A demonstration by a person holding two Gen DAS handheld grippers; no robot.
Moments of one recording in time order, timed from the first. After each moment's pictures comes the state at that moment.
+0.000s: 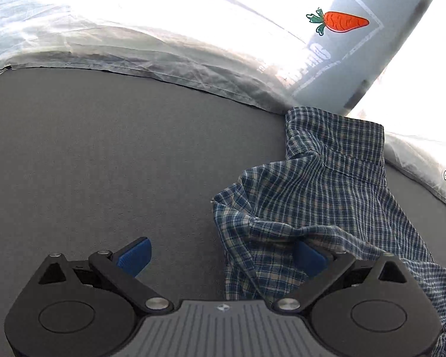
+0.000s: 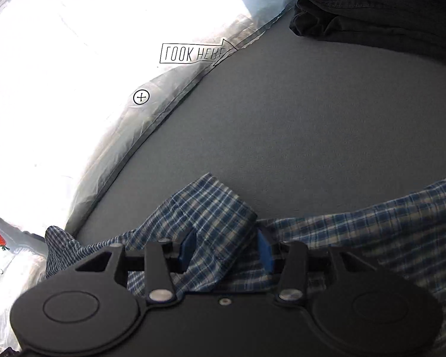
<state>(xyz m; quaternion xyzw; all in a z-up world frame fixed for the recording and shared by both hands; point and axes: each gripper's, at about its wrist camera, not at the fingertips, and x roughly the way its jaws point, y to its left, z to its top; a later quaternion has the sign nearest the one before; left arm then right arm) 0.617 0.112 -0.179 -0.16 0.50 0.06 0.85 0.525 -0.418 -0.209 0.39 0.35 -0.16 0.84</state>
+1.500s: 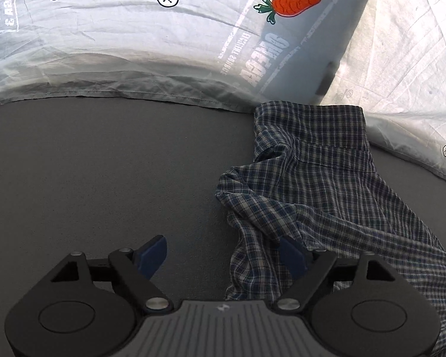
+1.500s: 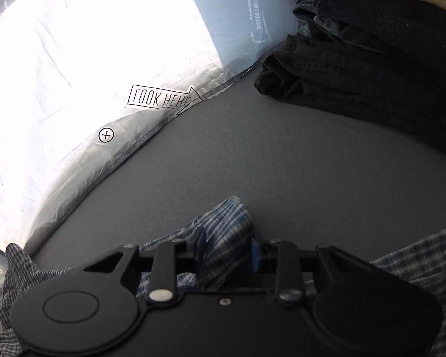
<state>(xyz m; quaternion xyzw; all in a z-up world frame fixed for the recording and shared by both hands) 0.603 0.070 -0.178 -0.08 0.49 0.05 0.86 0.498 -0.455 -0.190 0.32 0.32 -0.21 0.87</state>
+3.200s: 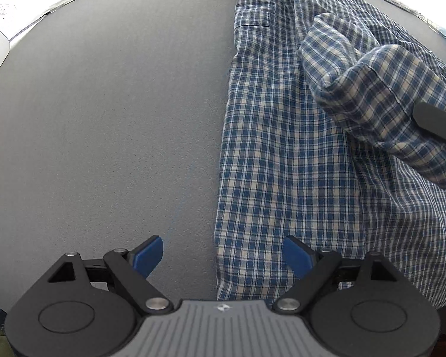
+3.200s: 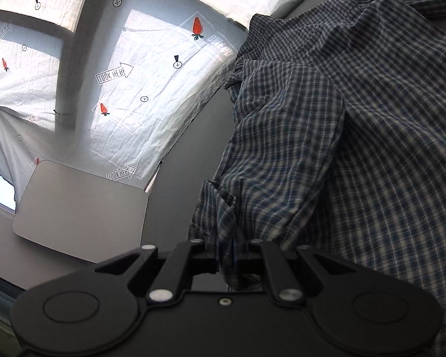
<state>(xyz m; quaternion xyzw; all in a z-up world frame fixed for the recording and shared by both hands) 0.244 0.083 -0.181 0.00 0.61 0.03 0.79 0.266 -0.167 -0.162 0.40 0.41 0.22 0.79</state>
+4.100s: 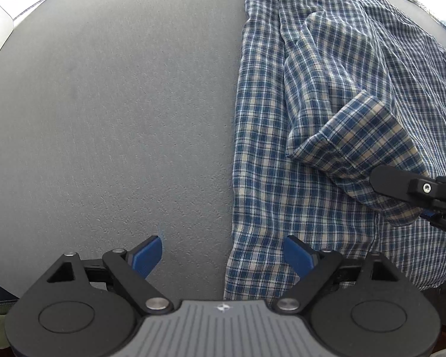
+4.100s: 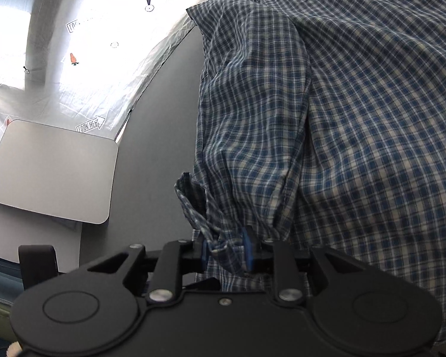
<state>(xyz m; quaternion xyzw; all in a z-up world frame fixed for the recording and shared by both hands) 0.210 0.097 -0.179 -0.01 0.64 0.03 0.77 0.229 -0.142 -0.198 0.37 0.50 0.21 0.75</state>
